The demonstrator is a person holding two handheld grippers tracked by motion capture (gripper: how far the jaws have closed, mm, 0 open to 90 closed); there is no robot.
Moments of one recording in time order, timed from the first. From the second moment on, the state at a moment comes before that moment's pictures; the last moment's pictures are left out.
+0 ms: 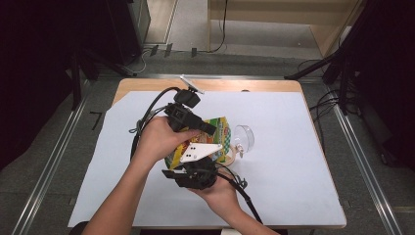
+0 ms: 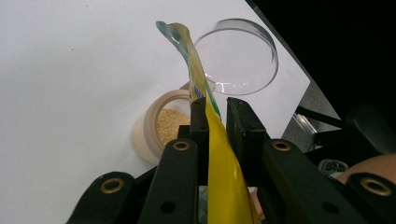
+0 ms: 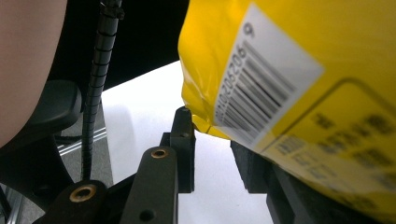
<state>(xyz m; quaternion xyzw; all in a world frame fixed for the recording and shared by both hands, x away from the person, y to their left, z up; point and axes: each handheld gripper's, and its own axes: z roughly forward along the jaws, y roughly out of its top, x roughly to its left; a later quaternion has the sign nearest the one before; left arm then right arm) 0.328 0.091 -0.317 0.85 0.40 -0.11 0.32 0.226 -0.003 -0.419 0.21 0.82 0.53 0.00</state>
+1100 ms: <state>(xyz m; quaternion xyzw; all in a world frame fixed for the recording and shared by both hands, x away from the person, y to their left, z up) 0.333 0.092 -0.318 0.85 0.40 -0.11 0.33 0.226 -0.003 -0.417 0.22 0.82 0.53 0.00</state>
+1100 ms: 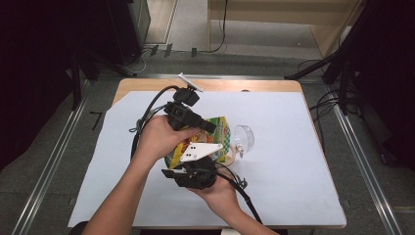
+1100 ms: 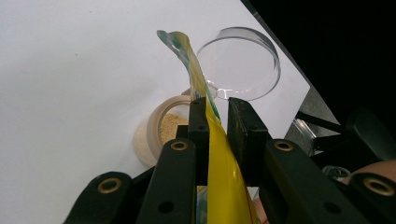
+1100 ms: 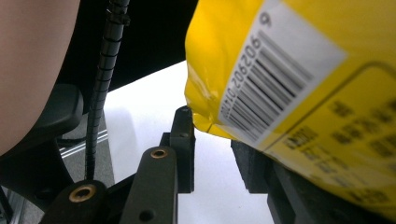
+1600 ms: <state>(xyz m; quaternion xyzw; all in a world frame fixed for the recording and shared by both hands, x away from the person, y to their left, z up) 0.340 0.093 -0.319 0.85 0.40 -0.11 0.33 0.230 -0.004 -0.417 0.22 0.82 0.53 0.00</state>
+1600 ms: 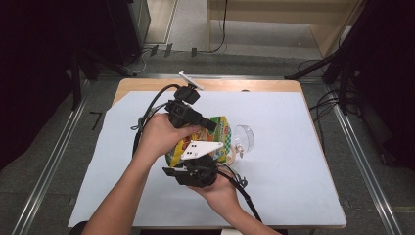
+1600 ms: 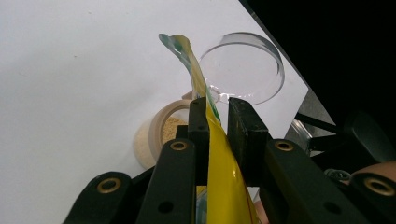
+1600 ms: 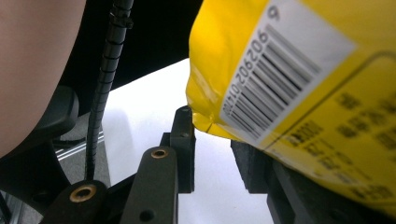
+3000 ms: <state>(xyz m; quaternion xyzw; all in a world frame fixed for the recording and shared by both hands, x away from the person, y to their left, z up) 0.335 0.089 -0.316 0.85 0.40 -0.10 0.33 0.229 -0.003 -0.418 0.23 0.81 0.54 0.01</state>
